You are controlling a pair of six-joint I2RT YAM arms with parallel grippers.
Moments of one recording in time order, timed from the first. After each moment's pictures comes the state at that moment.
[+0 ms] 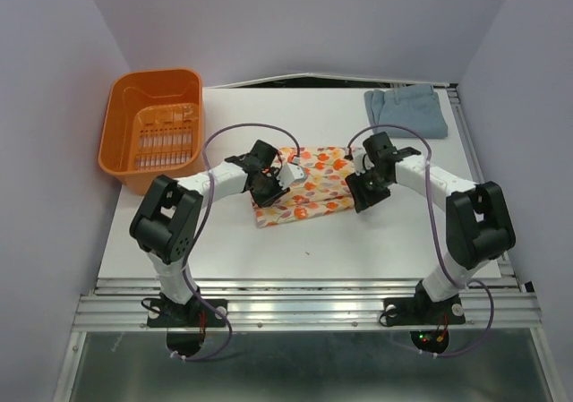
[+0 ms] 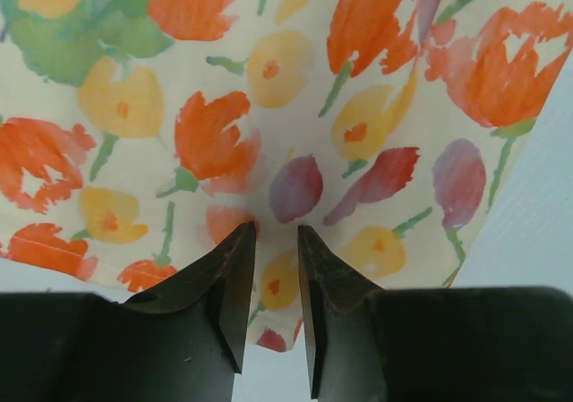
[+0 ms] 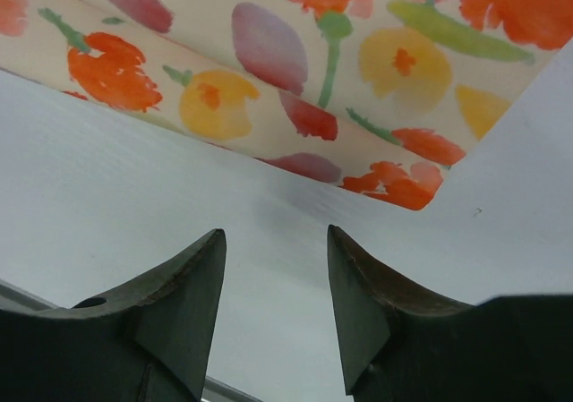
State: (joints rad) left arm -0.55 1.77 1.12 -0.46 0.21 0.58; right arm 0.34 1.63 1.09 -0.71 -0.22 -0.15
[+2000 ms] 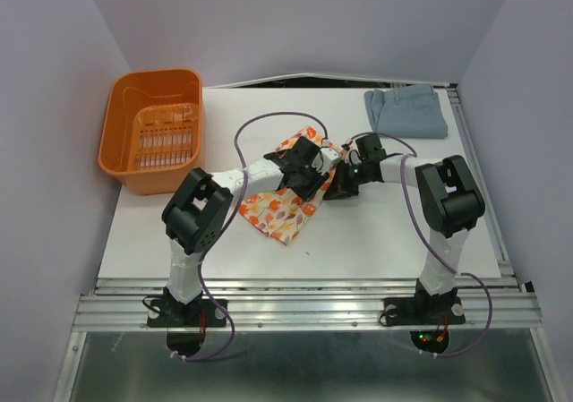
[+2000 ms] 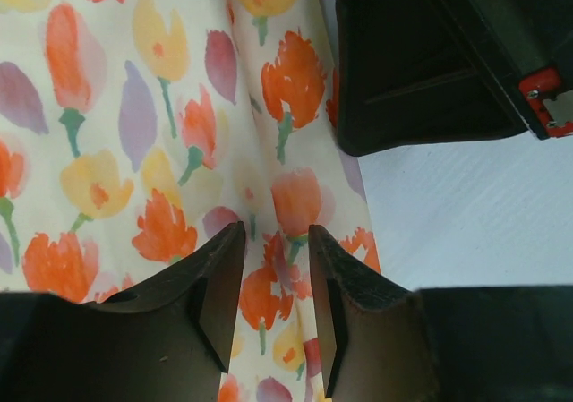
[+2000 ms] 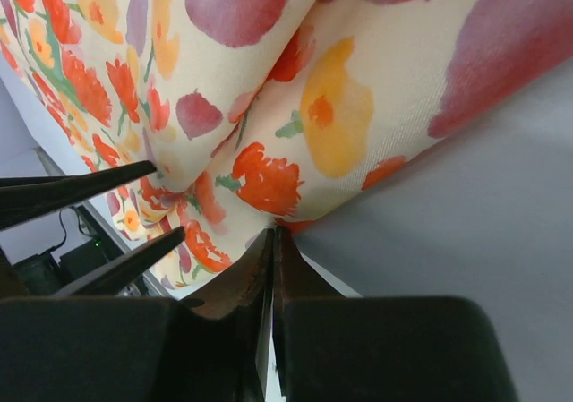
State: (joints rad) left arm -0.75 1.93 1.36 -0.36 0.13 0.09; right arm 0.31 1.95 1.11 -0.21 -0.65 0.51
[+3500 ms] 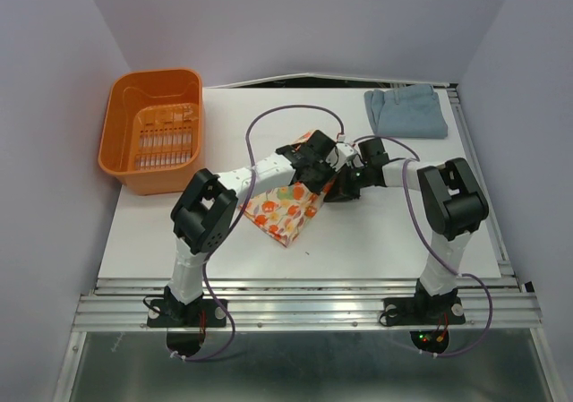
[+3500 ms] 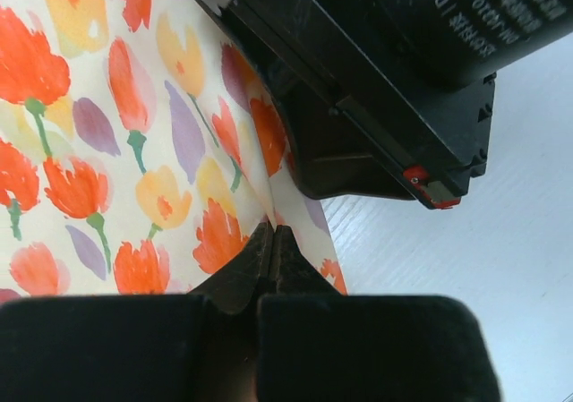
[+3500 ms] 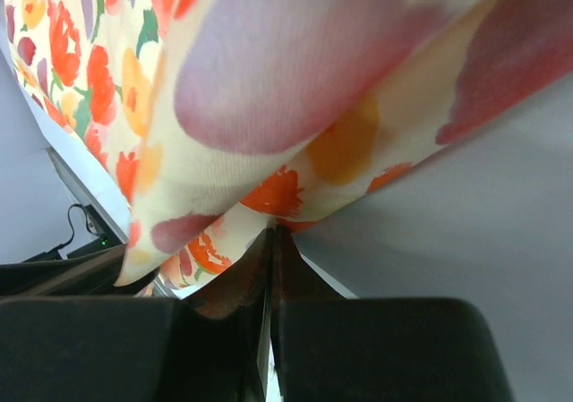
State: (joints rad) left arm -0.82 2.00 1.53 -0.48 0.08 0.09; right arm 0.30 1.93 1.05 -0.15 -0.65 0.53
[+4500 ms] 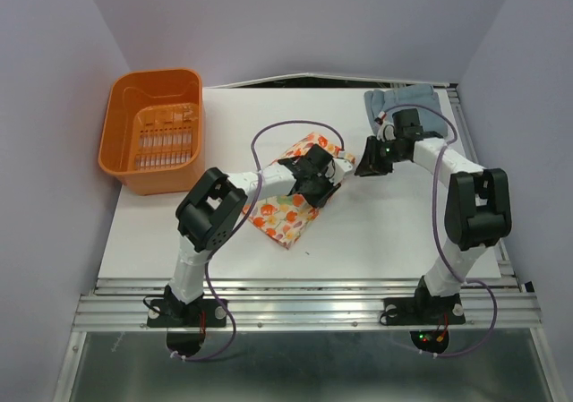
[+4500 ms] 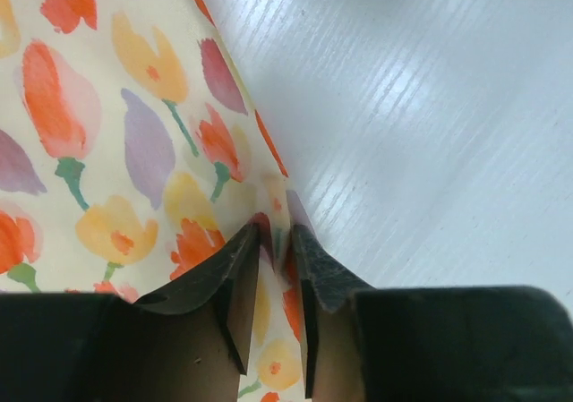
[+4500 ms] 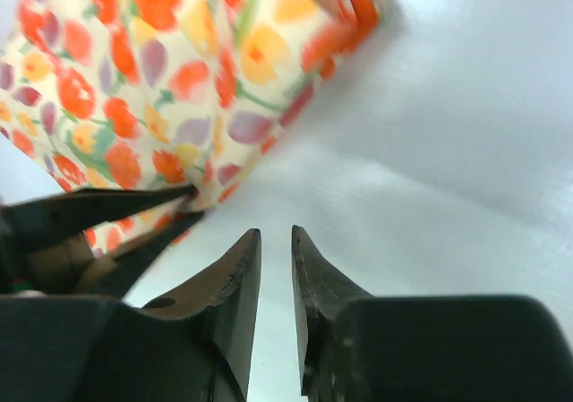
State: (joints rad) left arm -0.82 2.04 1.41 -0.35 0.19 0.13; right arm 0.12 1.79 1.21 -0.50 -0.54 0.25
